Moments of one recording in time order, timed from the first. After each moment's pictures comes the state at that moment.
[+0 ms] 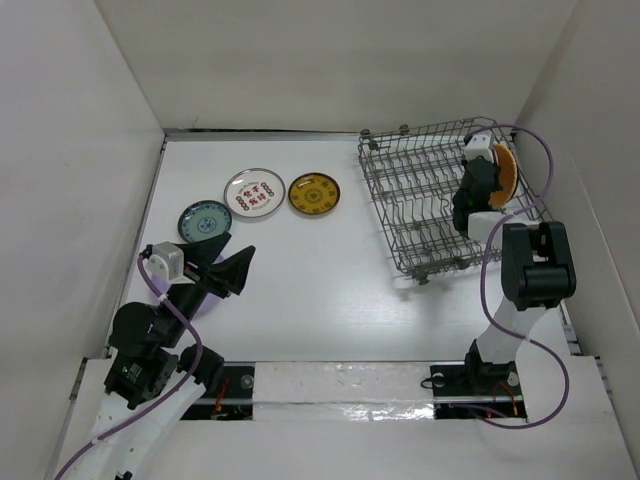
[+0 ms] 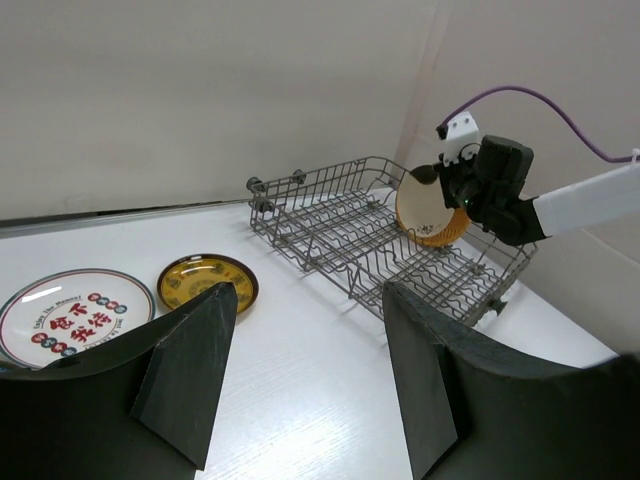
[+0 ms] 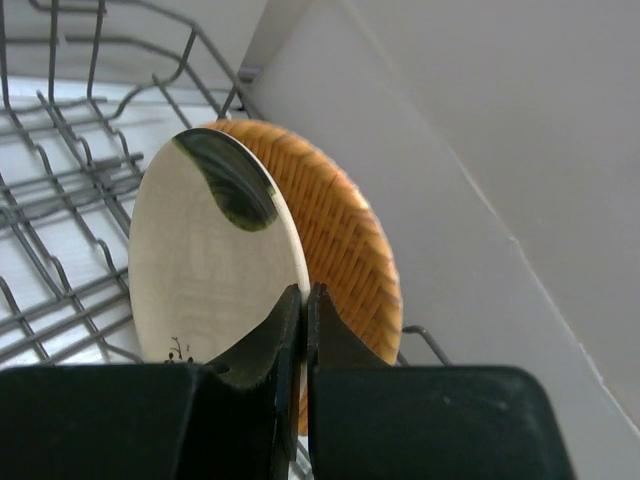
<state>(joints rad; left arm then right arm) -0.51 0.19 0.62 -0.15 0.05 -0.26 0.03 1.78 0.97 0.79 0.67 -0.51</state>
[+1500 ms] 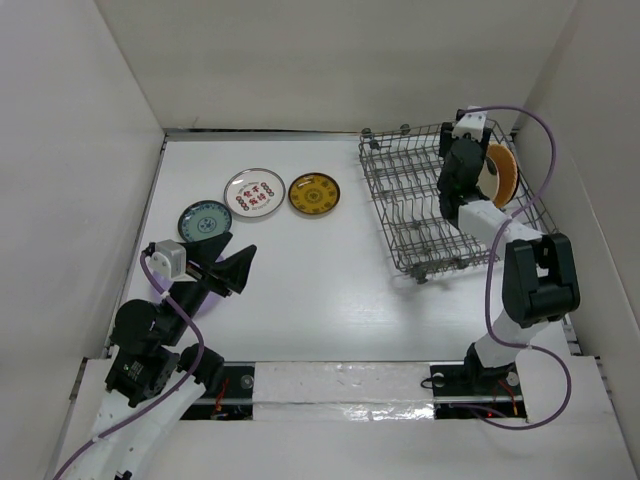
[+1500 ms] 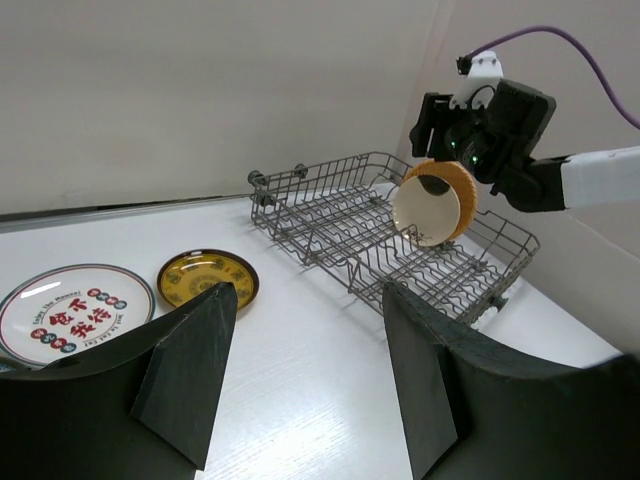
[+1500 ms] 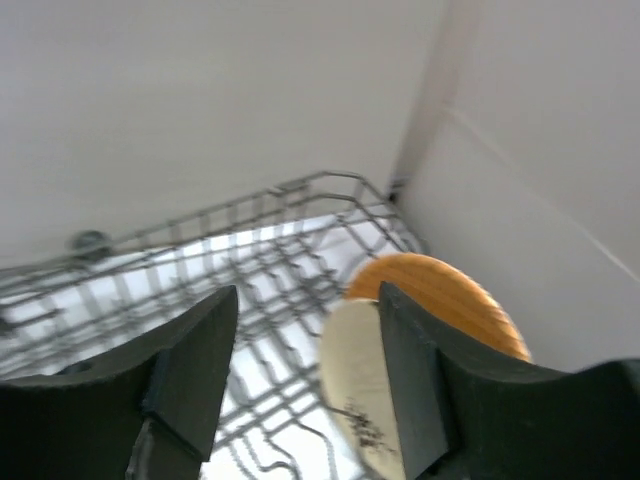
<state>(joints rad) -0.51 0.21 0.62 -0.15 0.05 -0.26 0.18 1.68 1.10 0.68 0.63 -0.21</state>
